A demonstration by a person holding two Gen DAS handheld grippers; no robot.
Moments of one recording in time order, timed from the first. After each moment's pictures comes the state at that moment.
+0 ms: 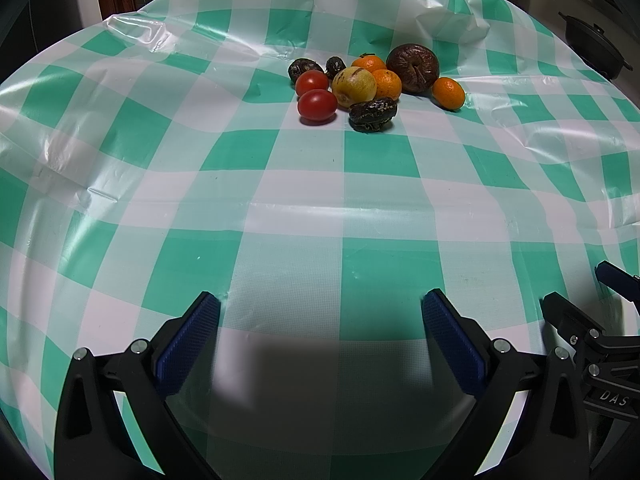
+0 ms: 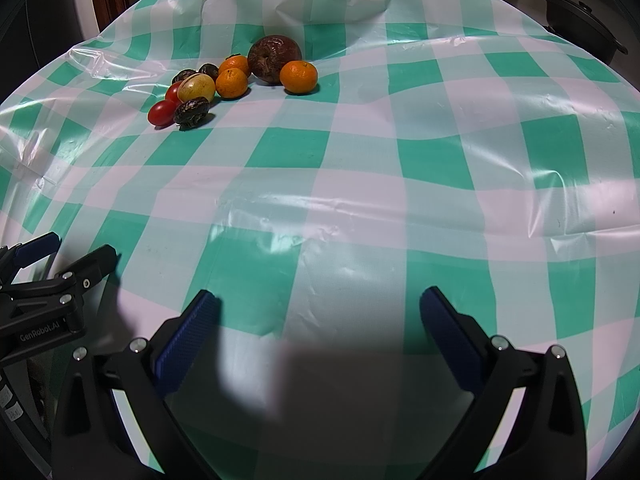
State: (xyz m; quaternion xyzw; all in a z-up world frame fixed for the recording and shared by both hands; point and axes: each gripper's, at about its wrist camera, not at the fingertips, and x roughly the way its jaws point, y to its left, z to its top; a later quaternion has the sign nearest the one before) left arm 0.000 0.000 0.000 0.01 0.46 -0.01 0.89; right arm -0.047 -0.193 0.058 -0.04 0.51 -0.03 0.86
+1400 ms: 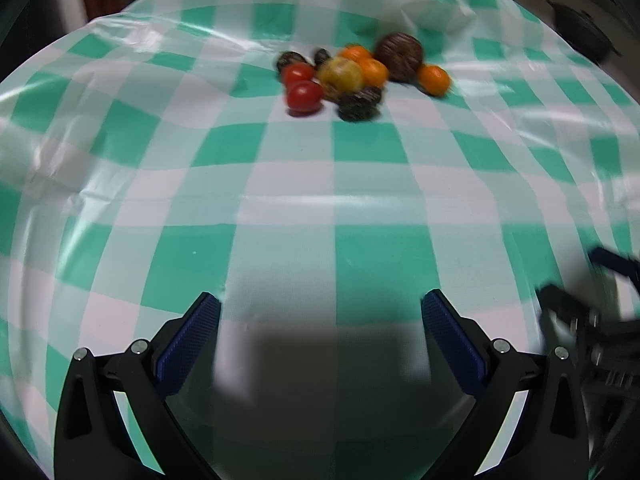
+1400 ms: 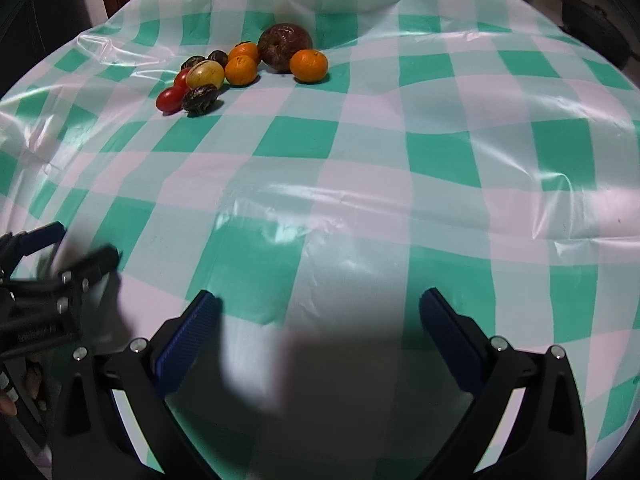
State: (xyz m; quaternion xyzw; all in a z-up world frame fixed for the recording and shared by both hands) left arm -0.003 -0.003 0.001 0.03 0.48 -0.04 0.87; right arm -0.041 -0.196 0.054 -0.03 0.53 -0.01 0.84
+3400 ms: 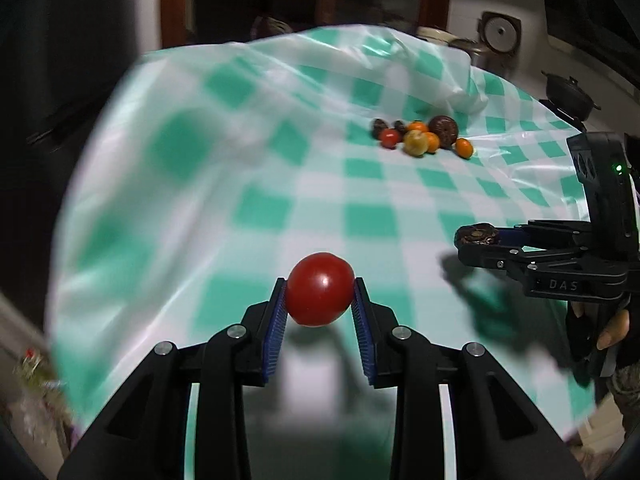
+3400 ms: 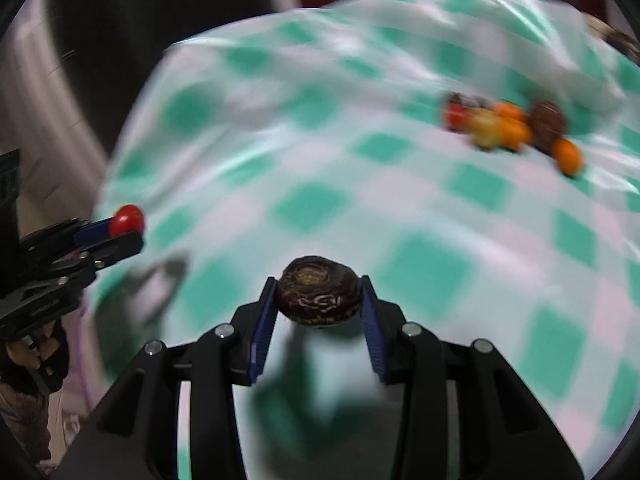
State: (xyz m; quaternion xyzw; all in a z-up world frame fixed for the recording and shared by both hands) left arm -0.165 0.153 0.058 -0.02 0.37 -0.01 0.93; right arm -0.081 -0.022 0.065 -0.06 0.47 0.31 0.82
